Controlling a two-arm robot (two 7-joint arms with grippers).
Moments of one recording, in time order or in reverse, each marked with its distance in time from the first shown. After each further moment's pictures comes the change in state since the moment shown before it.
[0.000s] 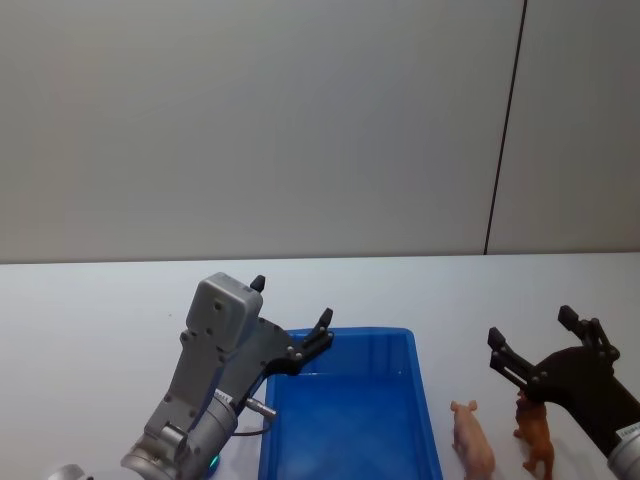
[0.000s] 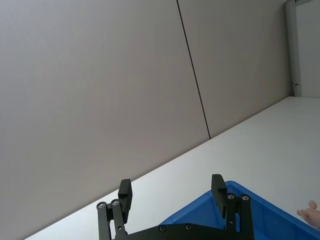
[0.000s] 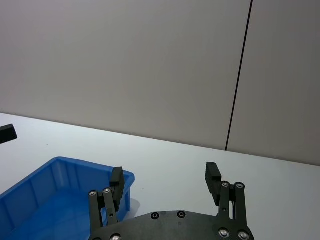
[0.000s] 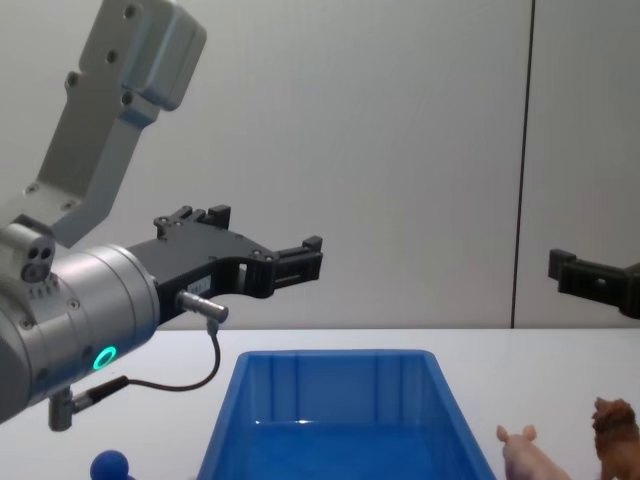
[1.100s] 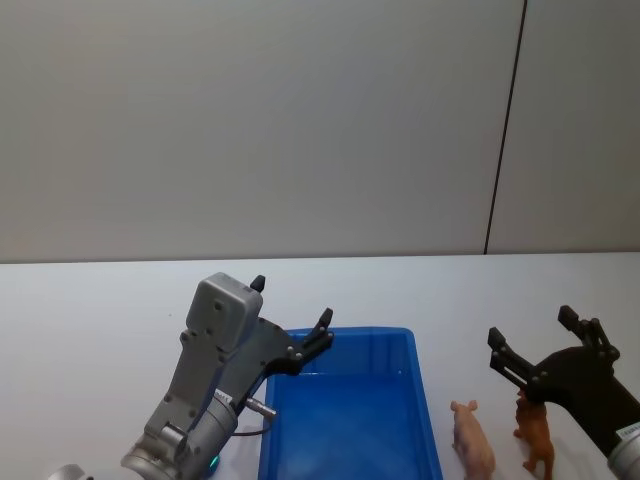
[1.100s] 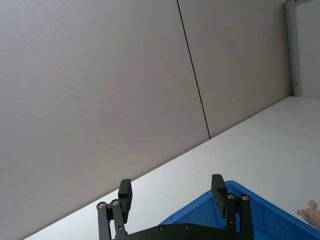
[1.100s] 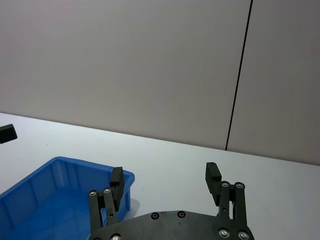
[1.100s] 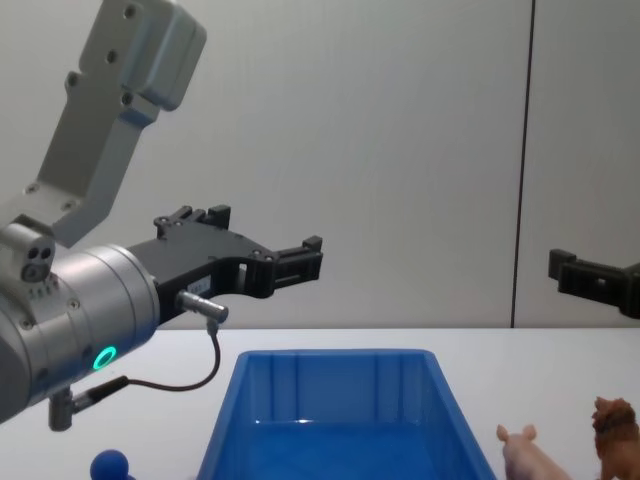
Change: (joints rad) left arm 0.000 0.000 0.000 0.000 0.000 0.000 0.000; right arm 0.000 0.000 0.000 0.000 0.000 0.000 0.000
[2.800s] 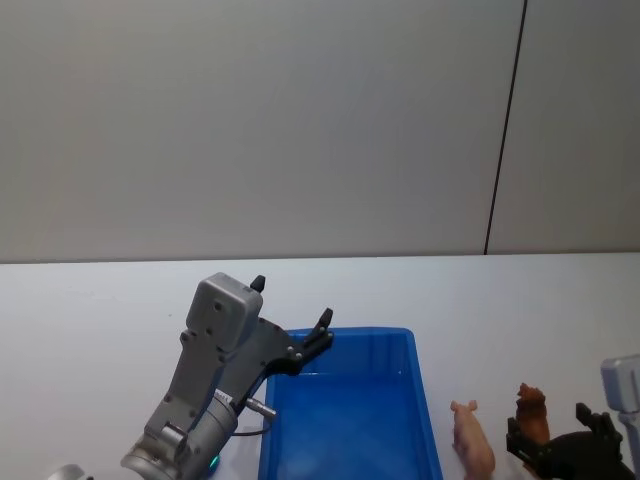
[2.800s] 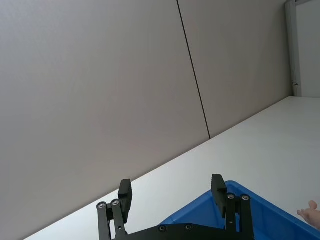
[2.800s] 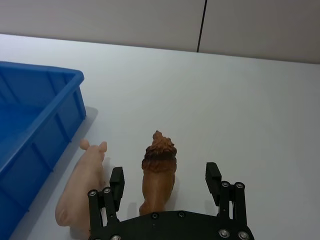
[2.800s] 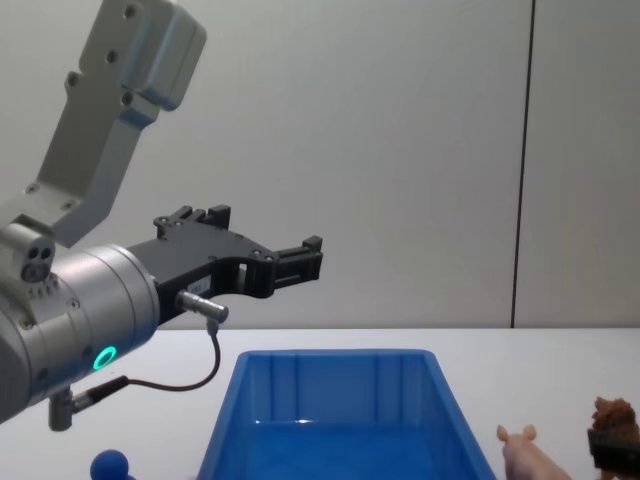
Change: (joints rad) left arm 0.000 0.000 0.000 0.000 0.000 0.000 0.000; right arm -0.018 -0.048 -0.010 0.096 -0.040 0.261 -0.133
